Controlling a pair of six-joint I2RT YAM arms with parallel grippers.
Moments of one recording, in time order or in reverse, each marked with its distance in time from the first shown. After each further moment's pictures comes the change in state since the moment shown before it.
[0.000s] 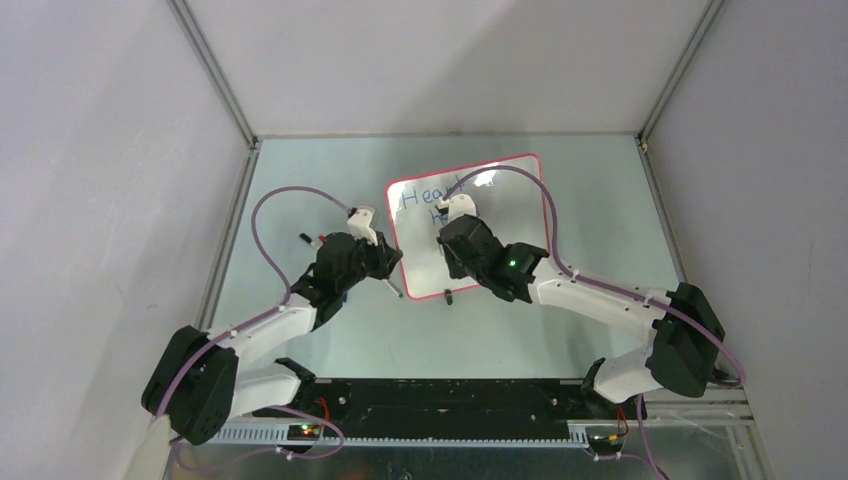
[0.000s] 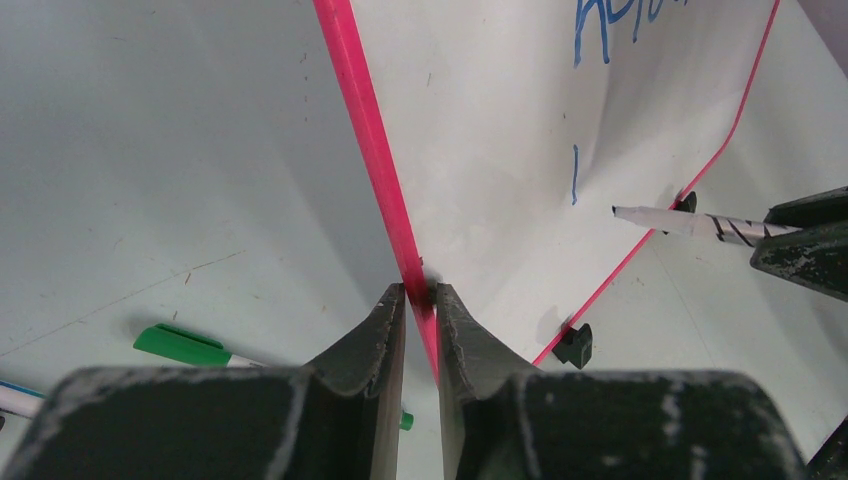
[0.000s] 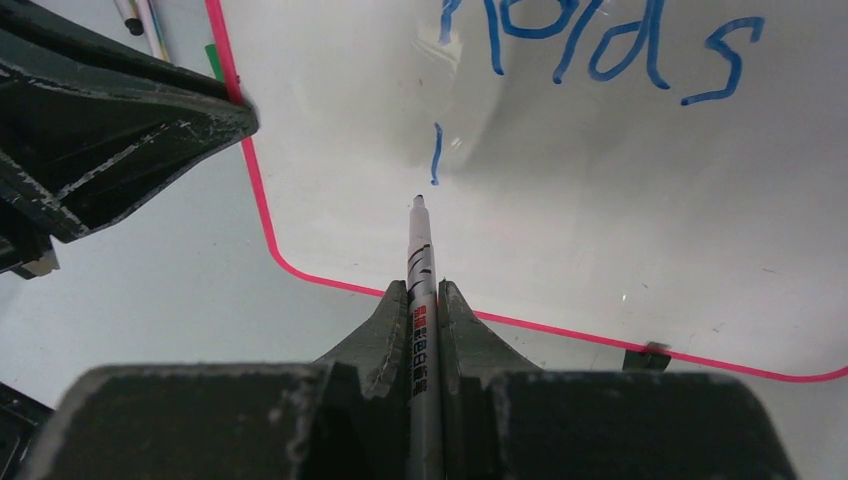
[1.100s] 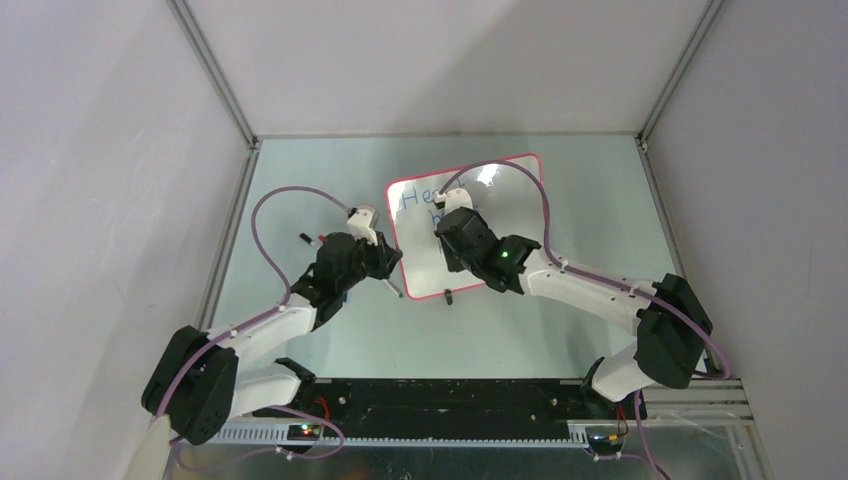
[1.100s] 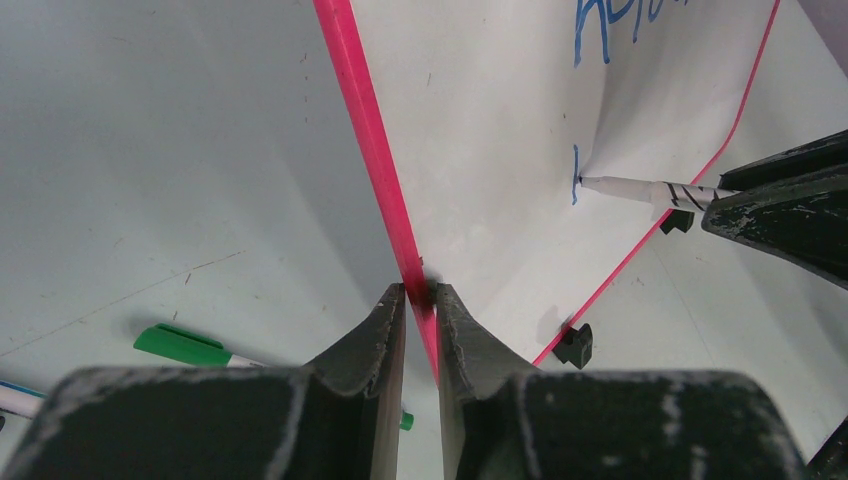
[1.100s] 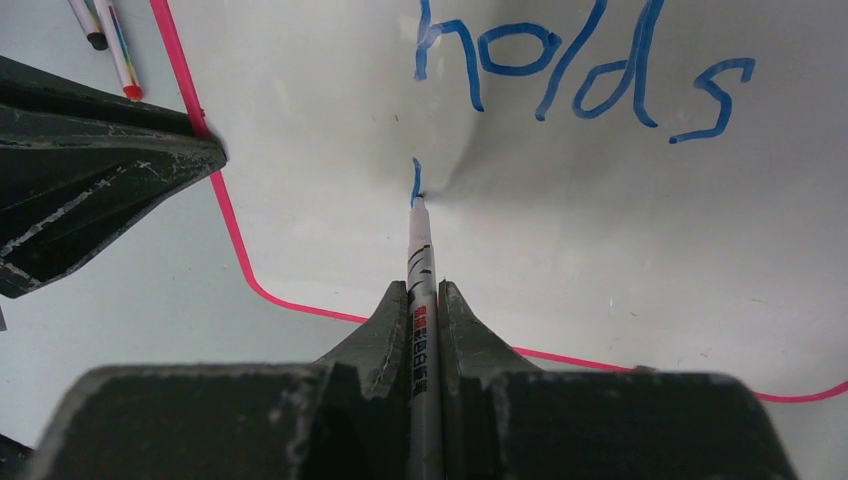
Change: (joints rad) left arm 0.000 0.000 0.000 0.000 0.000 0.000; right arm -0.037 0.066 0.037 0.009 -0.002 -0.030
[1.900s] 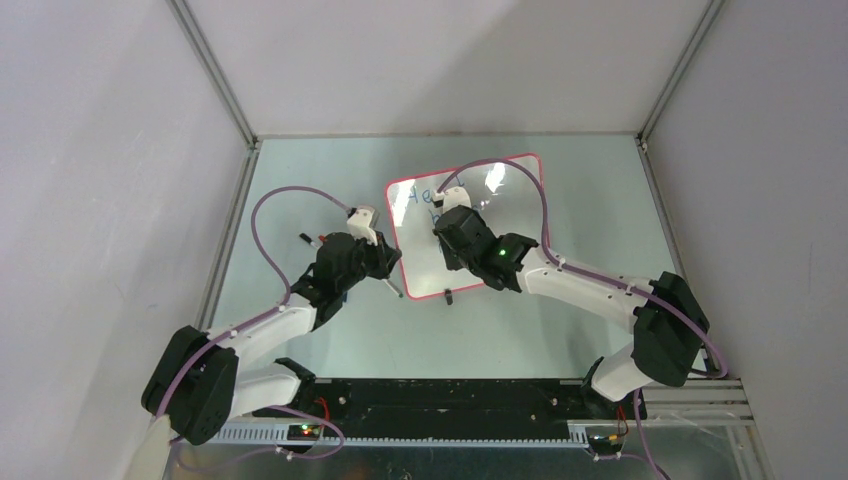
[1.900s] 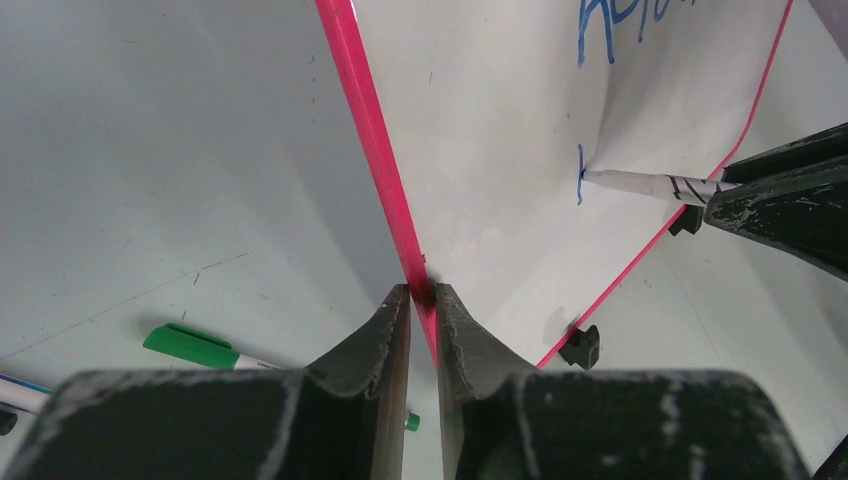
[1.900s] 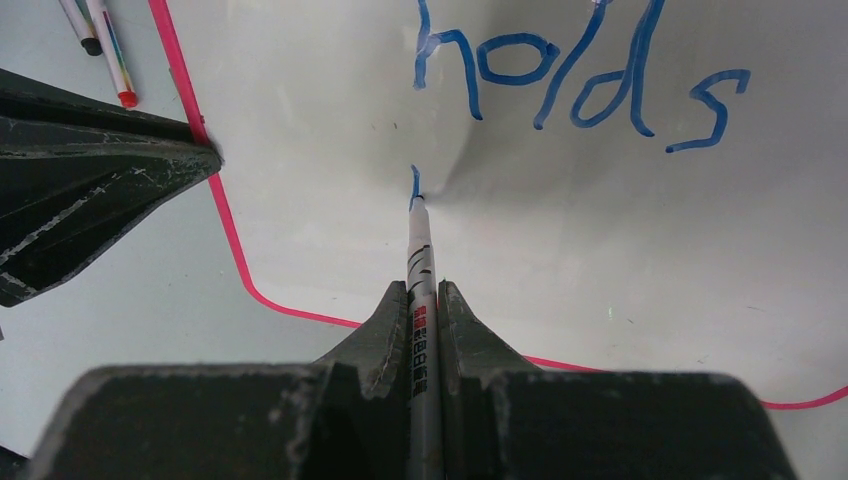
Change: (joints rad) left arm 0.000 0.000 0.000 -0.001 -0.010 0.008; right arm -0.005 0.020 0.021 -0.003 0.005 -0.006
